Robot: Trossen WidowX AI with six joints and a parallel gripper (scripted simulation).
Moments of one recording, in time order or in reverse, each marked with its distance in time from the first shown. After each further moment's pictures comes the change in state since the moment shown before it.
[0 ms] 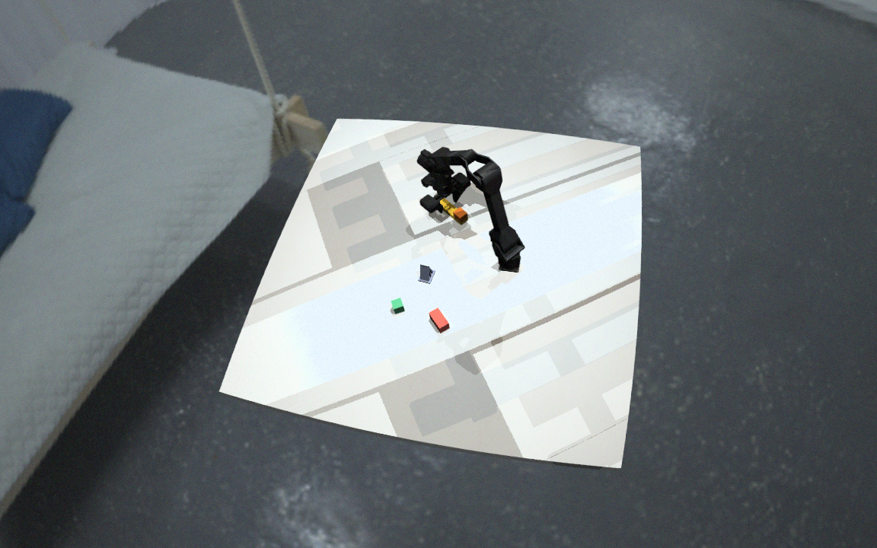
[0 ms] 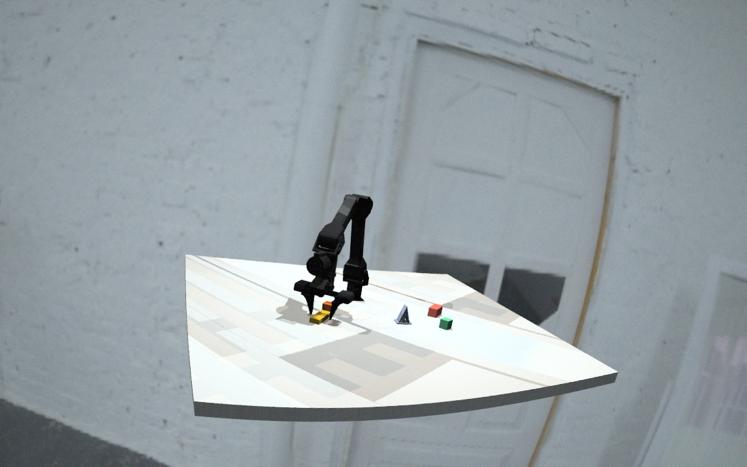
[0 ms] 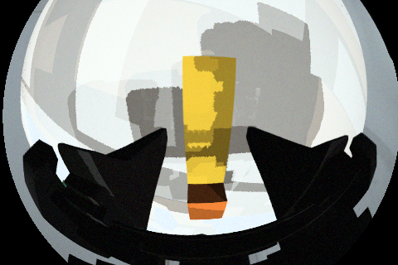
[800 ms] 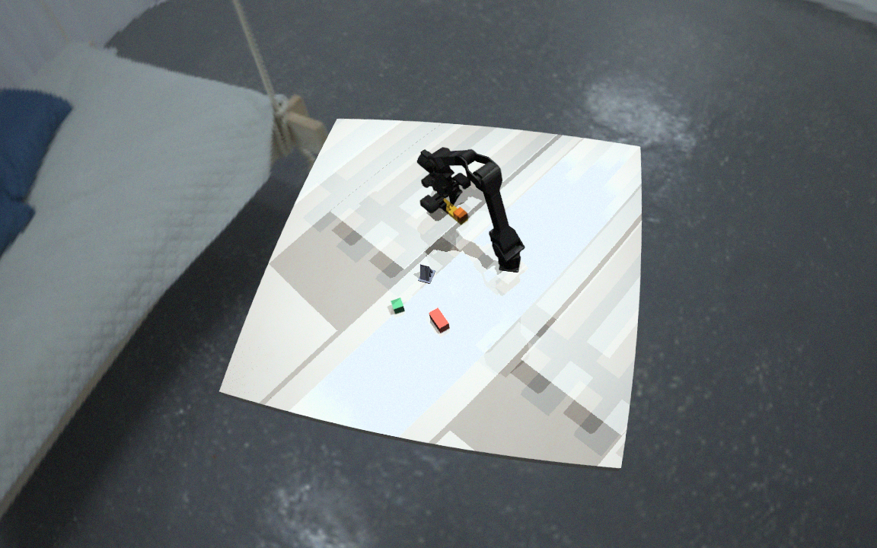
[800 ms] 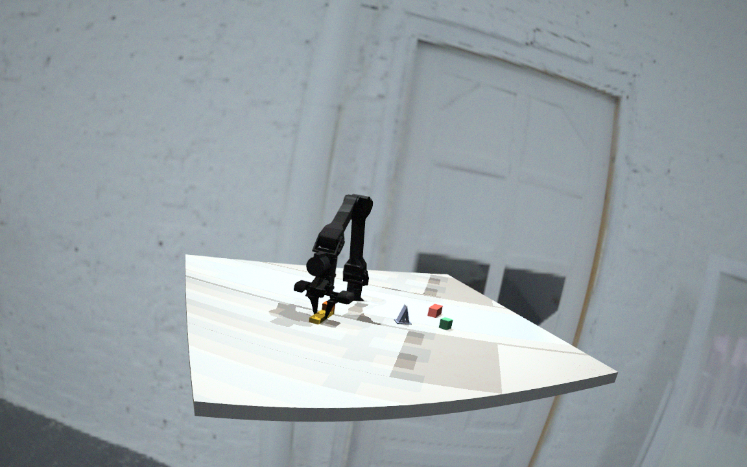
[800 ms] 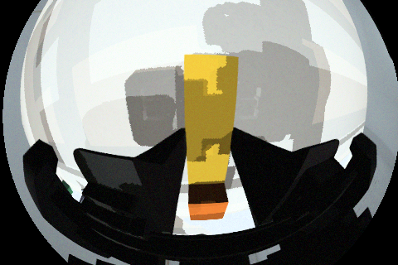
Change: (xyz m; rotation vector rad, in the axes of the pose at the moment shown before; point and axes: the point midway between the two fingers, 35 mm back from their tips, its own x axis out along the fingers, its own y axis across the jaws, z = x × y) arm 0.001 0.000 -0.001 0.000 0.005 0.000
